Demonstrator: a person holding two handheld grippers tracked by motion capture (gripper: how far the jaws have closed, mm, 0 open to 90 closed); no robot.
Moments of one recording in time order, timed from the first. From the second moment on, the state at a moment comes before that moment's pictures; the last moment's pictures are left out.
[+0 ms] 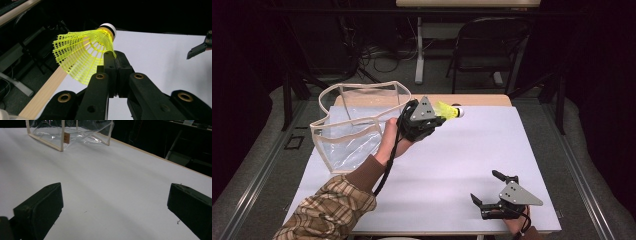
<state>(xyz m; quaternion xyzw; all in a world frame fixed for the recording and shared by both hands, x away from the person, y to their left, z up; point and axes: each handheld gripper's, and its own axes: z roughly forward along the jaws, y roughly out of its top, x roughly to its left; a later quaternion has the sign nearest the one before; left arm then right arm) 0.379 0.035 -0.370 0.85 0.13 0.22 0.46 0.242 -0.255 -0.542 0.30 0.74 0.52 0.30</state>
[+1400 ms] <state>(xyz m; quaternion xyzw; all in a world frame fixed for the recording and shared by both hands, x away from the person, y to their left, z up) 0.397 0.084 -0.330 0.83 0.17 0.27 0.46 0.243 -0.255 -0.543 0.30 0.74 0.51 0.30</state>
